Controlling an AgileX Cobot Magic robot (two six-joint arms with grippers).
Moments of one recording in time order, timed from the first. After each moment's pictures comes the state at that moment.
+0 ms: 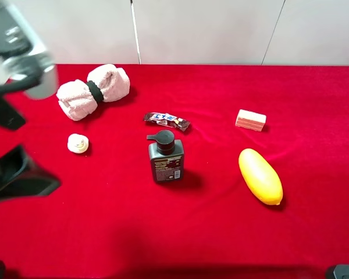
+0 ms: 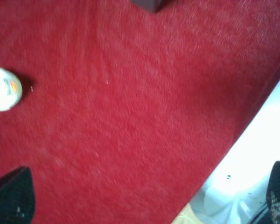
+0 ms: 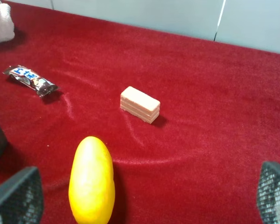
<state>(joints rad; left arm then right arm) -0.93 0.99 -0.86 0.03 1.07 -0.06 0.31 -0.01 -0.50 0.01 1.02 -0.01</state>
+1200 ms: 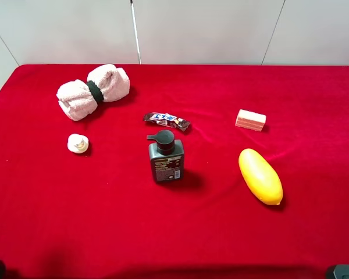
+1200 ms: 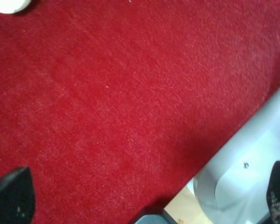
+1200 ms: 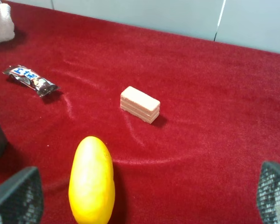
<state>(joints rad) -0.87 0.50 -0.49 0.08 1.07 -0.14 0.31 -0.01 -0.50 0.01 1.02 -0.01</state>
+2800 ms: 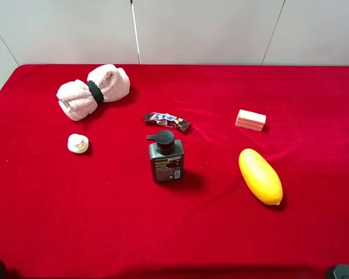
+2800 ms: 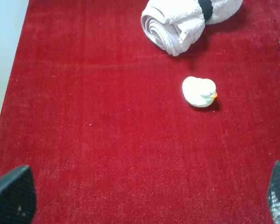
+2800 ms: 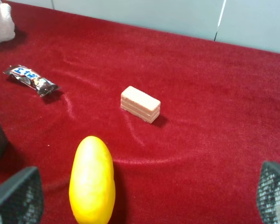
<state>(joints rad) 0.06 0.00 -0.48 -0.08 1.07 0.08 0.31 -0.01 -0.50 0.01 1.02 -0.01</state>
